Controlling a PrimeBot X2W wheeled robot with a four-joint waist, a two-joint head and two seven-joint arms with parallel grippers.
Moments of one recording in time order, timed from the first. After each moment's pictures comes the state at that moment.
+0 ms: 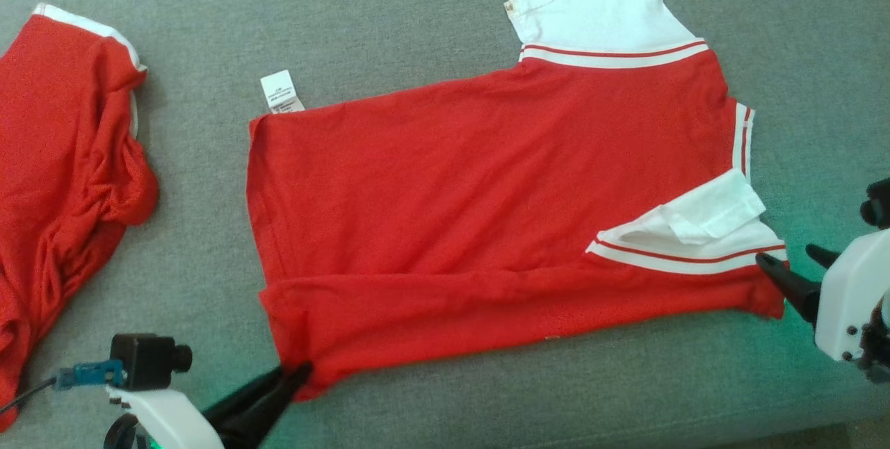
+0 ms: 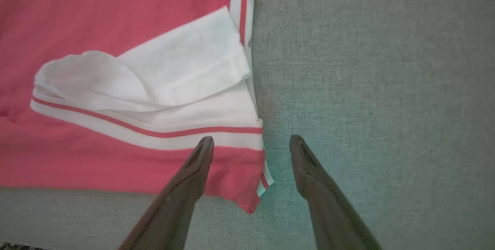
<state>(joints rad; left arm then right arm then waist) 0.05 0.74 -0.57 -0.25 -1.19 -0.07 0.36 -0.05 -0.38 -0.08 -0.15 0.50 0.12 1.01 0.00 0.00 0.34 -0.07</state>
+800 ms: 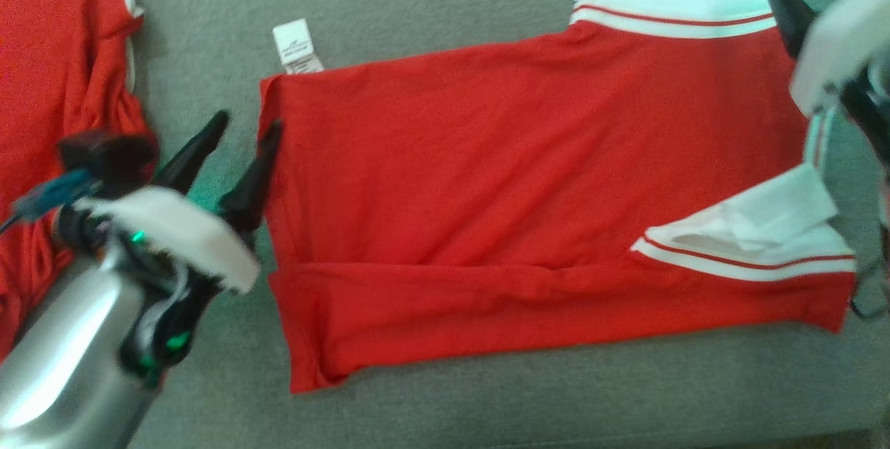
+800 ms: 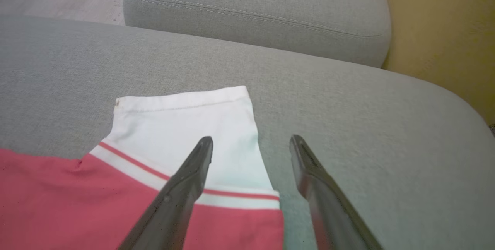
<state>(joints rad) -0.41 0.58 -0.54 -0.08 -0.89 0.10 0.24 -0.66 -0.33 0.08 0.08 0.26 0.12 0.73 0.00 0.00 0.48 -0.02</state>
